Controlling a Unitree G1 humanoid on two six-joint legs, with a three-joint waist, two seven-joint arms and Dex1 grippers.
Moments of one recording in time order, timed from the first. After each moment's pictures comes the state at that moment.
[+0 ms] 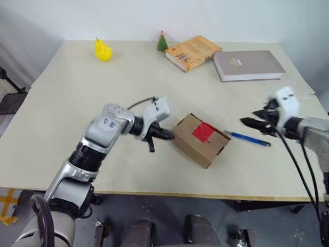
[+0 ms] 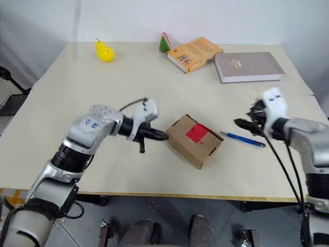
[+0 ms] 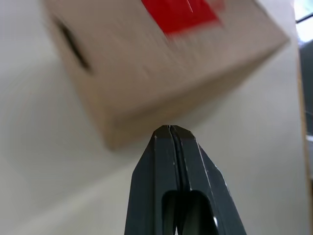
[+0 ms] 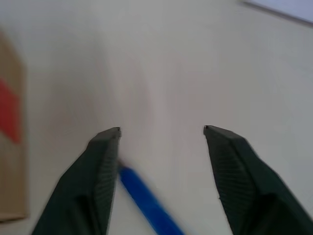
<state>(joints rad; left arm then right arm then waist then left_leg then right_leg) -0.86 0.48 -0.39 0.00 -0.21 0.95 -1.05 -0.65 -0.88 0.02 0.08 0.39 0.83 0.75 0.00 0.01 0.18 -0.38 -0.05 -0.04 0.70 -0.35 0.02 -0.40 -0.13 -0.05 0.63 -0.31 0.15</state>
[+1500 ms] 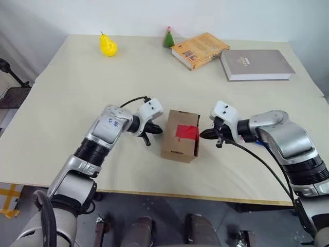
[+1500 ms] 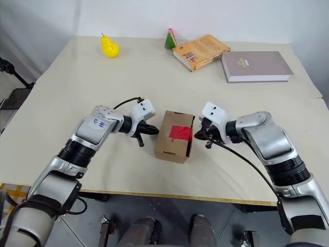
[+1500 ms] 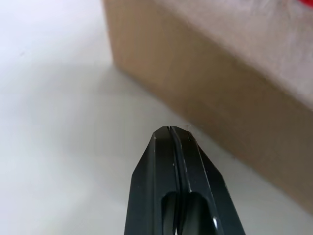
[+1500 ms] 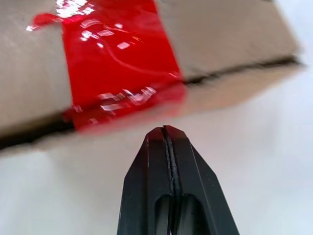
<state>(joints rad) -0.93 0.49 -0.37 0.29 -0.06 0.78 -0.91 -0.71 -0.78 0.25 -0.08 0.21 0.85 1.01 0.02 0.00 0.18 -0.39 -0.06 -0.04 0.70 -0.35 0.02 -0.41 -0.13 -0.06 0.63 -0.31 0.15</state>
